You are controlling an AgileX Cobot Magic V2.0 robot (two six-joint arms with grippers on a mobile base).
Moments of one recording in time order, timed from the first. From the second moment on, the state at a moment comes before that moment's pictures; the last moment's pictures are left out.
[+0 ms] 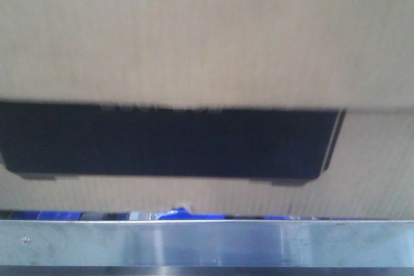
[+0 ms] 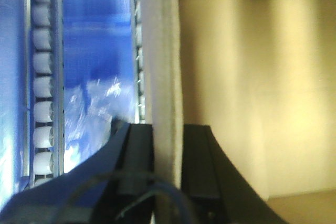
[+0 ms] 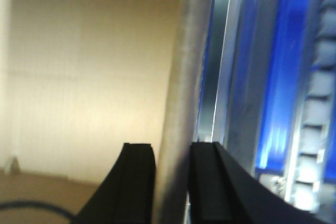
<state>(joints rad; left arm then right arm) -0.15 1.06 -1.26 -0.04 1.06 0.00 0.08 1.21 -1.30 0.17 1.11 0.02</state>
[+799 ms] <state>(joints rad) -0.15 0.51 -1.06 -0.07 1.13 -0.02 0.07 0.68 -1.04 0.31 1.12 -0.03</state>
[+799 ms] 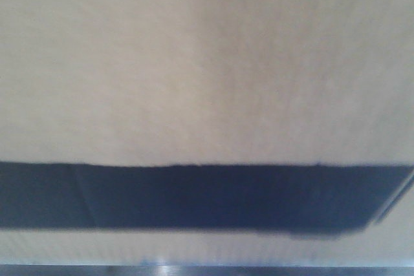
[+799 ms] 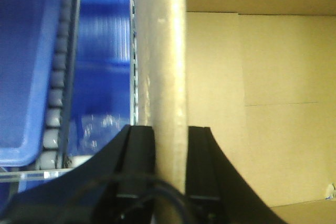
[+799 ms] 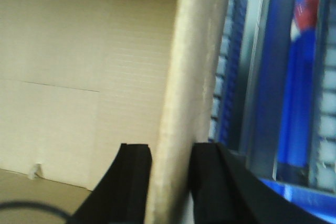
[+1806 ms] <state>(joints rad) -0.15 0.28 -1.06 -0.05 1.26 -0.02 0.07 0.54 -1.04 0.38 1.17 -0.06</state>
